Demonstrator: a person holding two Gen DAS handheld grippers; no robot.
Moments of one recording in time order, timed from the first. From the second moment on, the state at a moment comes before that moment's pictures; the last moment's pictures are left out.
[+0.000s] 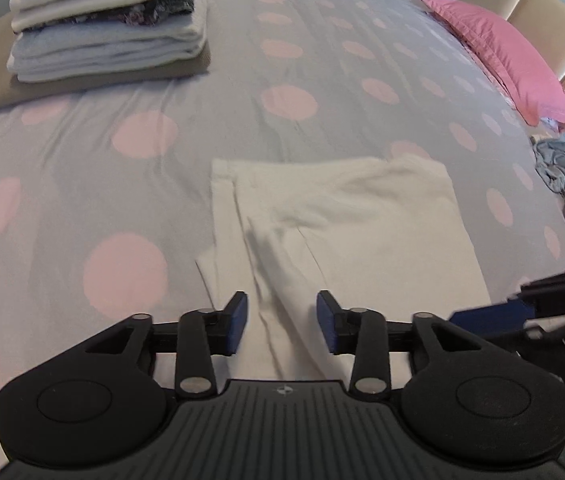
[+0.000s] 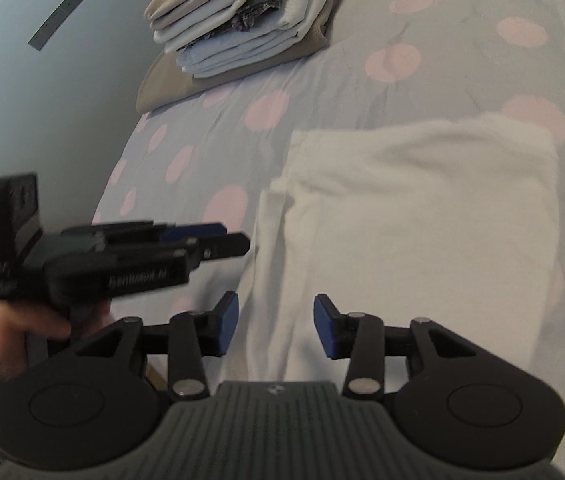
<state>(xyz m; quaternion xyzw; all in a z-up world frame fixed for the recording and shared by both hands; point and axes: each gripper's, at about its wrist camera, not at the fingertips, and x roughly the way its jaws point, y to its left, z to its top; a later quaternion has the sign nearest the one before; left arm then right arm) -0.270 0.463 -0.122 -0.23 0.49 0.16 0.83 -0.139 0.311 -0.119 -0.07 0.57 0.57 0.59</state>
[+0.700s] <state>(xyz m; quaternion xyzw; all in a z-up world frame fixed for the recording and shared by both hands) -0.326 0.407 -0.162 -0.28 0.58 0.14 0.75 -0.148 0.243 -0.117 -0.20 0.49 0.58 0.61</state>
